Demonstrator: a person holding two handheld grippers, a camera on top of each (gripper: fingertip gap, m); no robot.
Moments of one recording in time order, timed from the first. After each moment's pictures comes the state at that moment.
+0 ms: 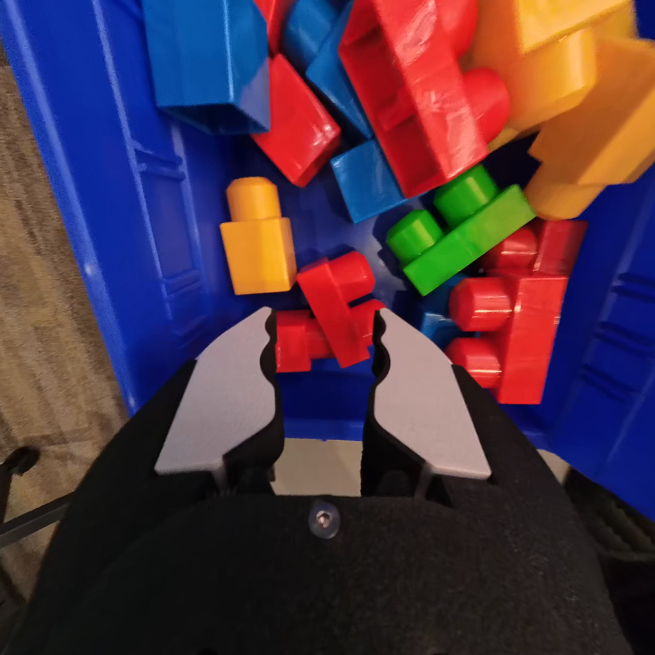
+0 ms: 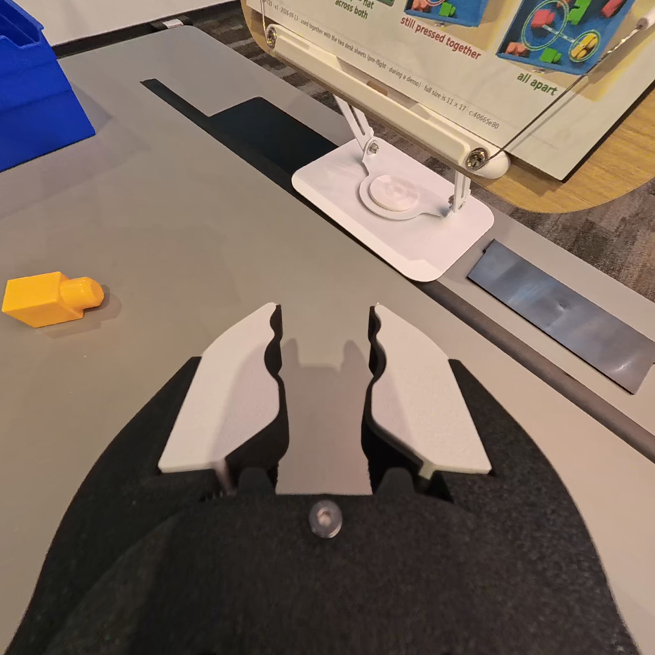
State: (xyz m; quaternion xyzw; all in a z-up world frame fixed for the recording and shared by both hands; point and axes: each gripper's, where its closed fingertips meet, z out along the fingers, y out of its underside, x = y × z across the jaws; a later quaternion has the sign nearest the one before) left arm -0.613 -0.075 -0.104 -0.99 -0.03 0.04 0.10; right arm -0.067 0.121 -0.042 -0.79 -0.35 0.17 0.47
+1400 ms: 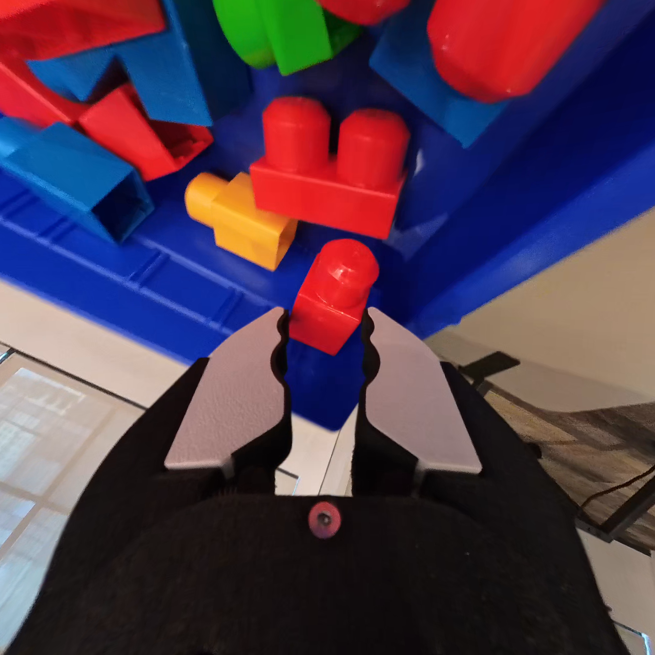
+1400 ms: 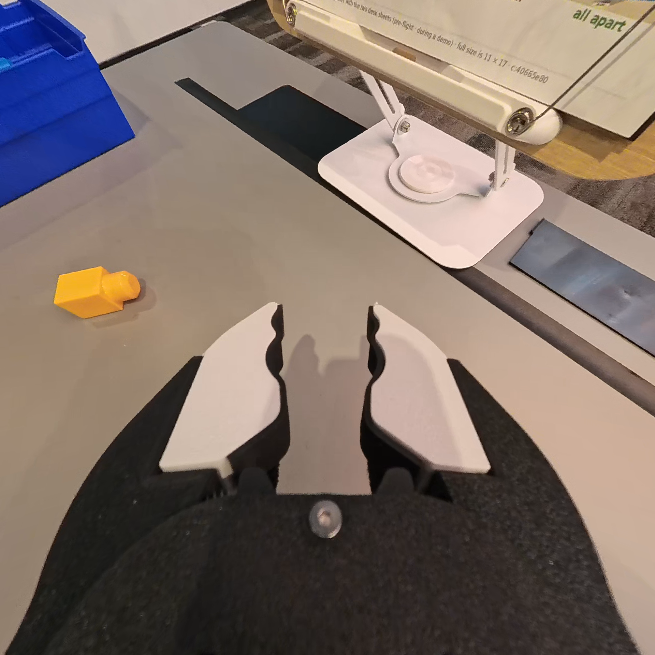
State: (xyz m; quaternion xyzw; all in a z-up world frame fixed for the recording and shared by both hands) left arm -0.647 -0.111 -0.095 -0.83 0.49 0.26 -0.08; right arm -0.072 0.113 -0.053 -0.80 -0.35 0.22 0.44
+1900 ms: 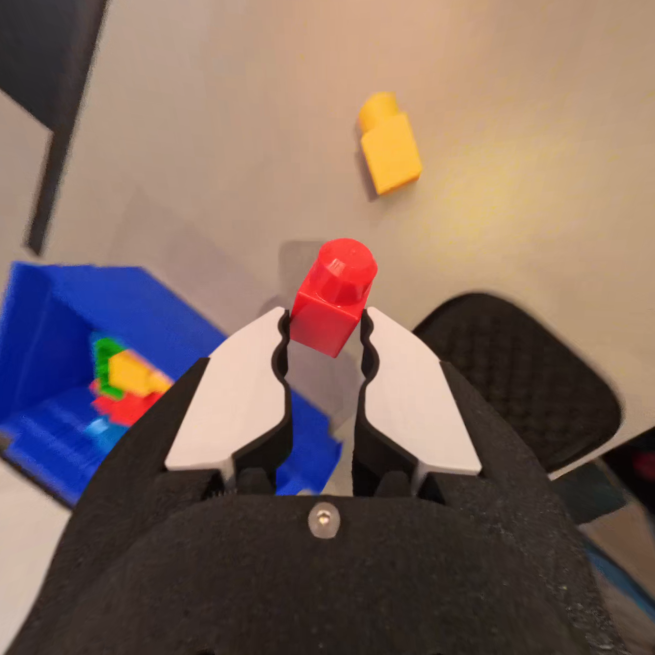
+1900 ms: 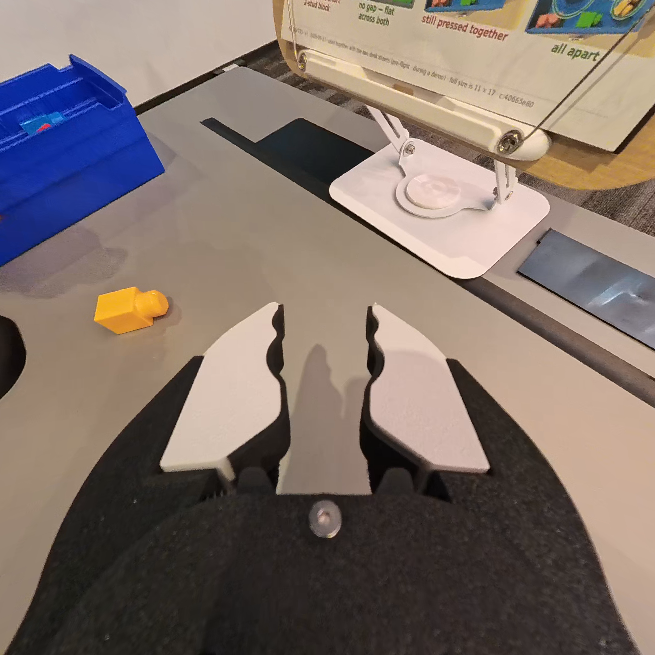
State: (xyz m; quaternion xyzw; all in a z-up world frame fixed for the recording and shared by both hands) left arm -0.349 -0.049 -0.039 -0.89 0.42 0.05 0.16; right arm -0.072 0.108 -0.038 -0.79 -0.33 0.26 0.45
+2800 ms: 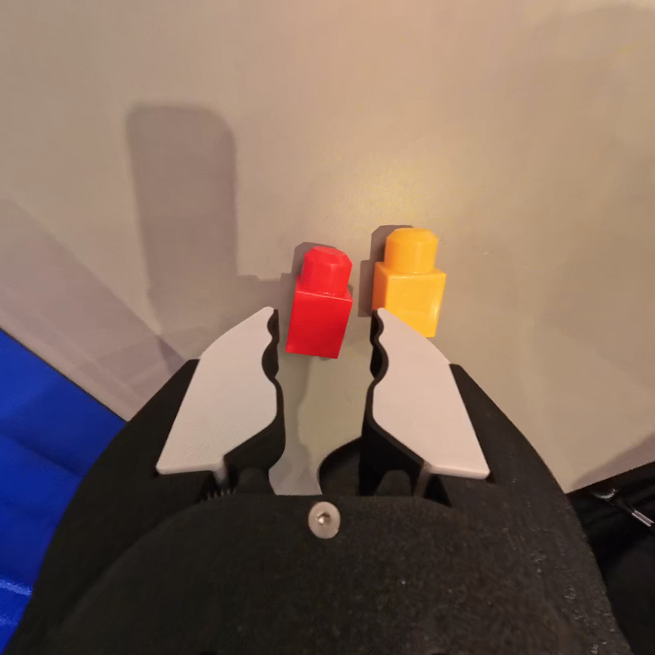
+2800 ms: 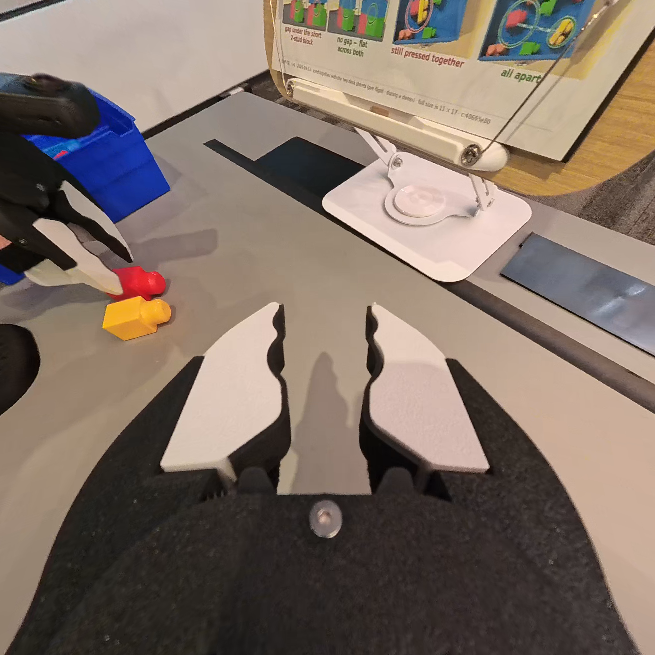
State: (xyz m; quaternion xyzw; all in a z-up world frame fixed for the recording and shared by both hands) left arm -0.309 0.010 -0.122 -0.97 0.23 -0.04 0.05; right arm -0.056 0.112 -0.029 -0.78 -0.32 0.27 0.46
